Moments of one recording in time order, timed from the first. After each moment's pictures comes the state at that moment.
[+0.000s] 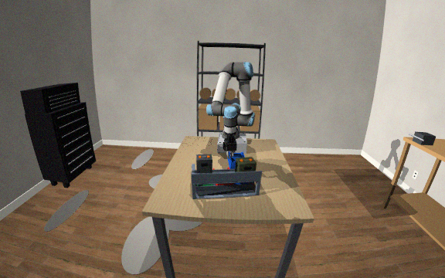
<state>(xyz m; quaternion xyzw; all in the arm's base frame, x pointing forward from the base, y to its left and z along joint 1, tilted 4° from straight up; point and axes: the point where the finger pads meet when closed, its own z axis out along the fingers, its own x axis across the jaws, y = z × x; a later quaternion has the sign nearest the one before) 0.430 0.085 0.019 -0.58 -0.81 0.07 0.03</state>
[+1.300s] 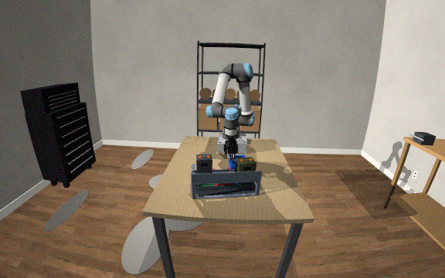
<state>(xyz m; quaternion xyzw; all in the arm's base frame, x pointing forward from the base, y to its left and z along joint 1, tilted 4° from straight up) 0.468 0.100 0.019 -0.58 -0.81 0.07 0.03</state>
